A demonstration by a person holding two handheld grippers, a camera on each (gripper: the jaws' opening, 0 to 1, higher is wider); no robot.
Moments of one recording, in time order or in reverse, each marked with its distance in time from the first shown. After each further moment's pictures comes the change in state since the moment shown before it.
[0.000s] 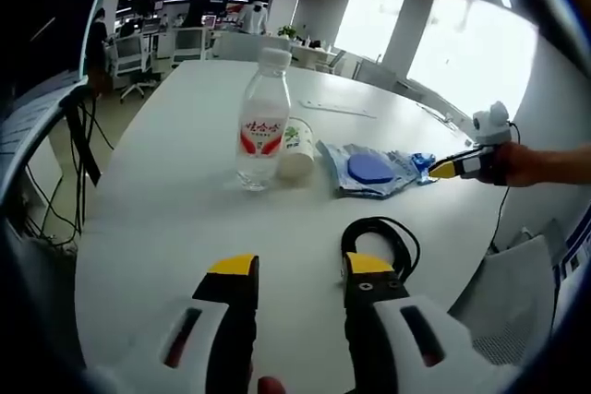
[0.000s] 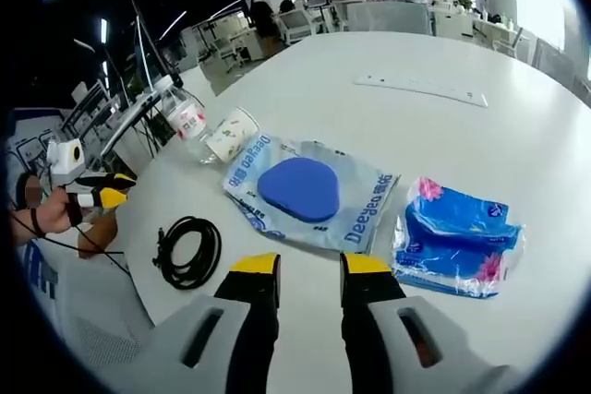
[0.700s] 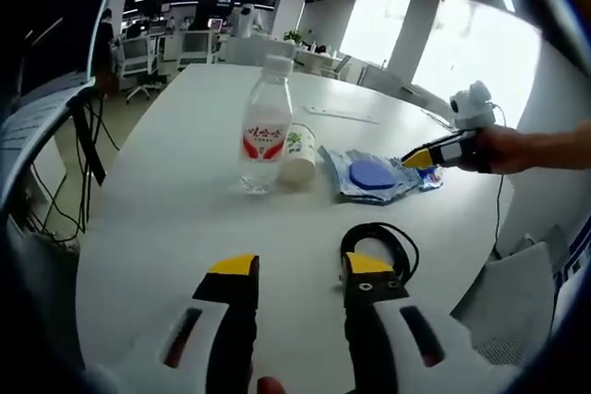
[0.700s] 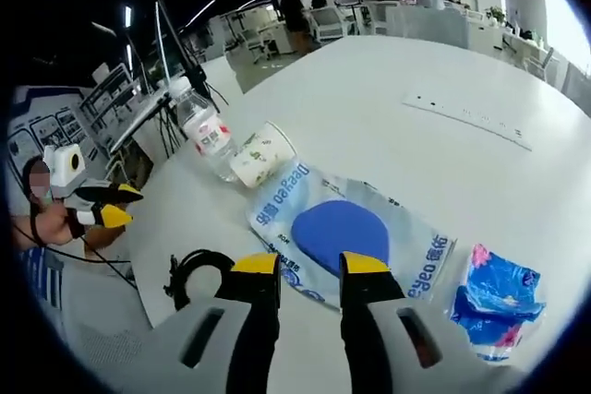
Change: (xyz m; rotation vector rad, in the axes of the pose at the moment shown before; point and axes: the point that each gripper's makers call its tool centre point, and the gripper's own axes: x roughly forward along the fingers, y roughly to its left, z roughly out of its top) left arm -0.003 -0.002 0.004 -0.015 -0.028 0.023; right arm 0.048 0.043 0.049 -0.109 0.023 0.099
